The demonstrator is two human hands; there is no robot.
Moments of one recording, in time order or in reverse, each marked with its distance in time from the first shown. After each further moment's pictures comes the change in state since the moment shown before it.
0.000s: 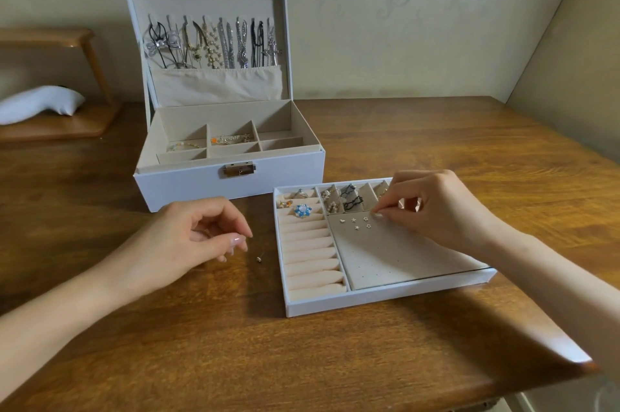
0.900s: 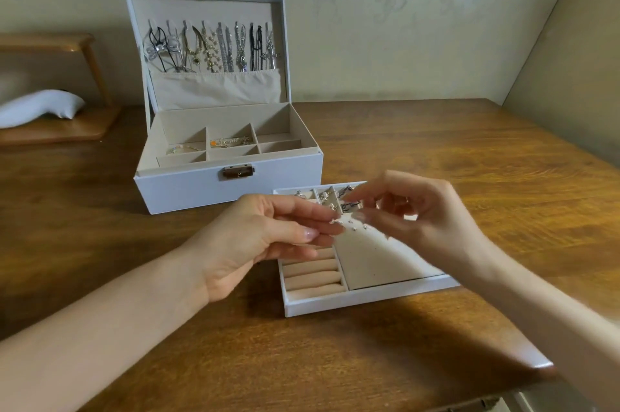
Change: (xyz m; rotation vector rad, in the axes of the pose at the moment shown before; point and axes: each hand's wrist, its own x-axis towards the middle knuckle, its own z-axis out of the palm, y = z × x) left_hand 0.018 0.061 0.044 -0.662 -0.223 -0.277; right_hand -0.008 -0.056 -0.002 0.505 0.113 0.095
